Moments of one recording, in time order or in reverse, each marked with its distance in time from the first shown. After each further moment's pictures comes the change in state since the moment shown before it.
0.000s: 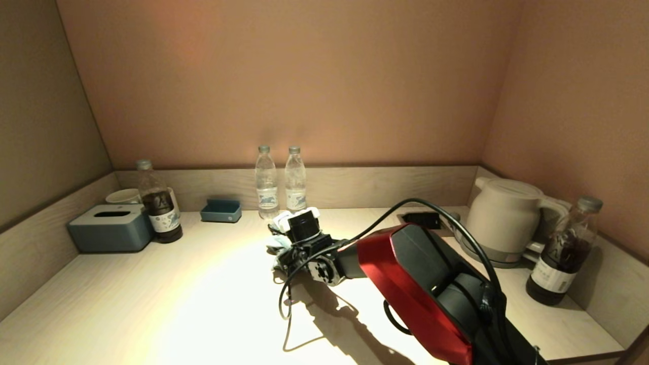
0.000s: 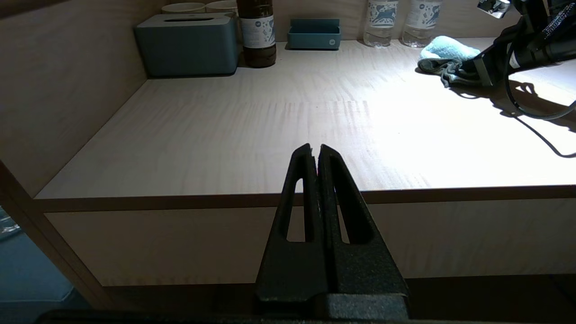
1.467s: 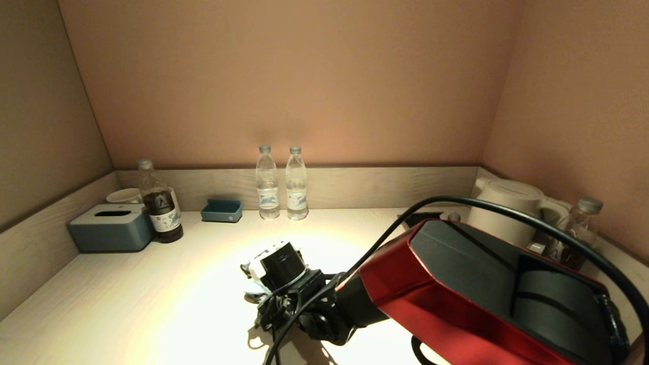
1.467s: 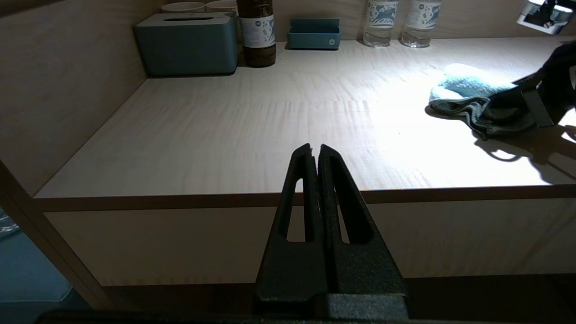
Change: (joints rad) left arm -0.001 0.000 0.000 0.000 0.000 0.000; right arm 0.209 -0.327 0.558 -0.112 -0.039 0.099
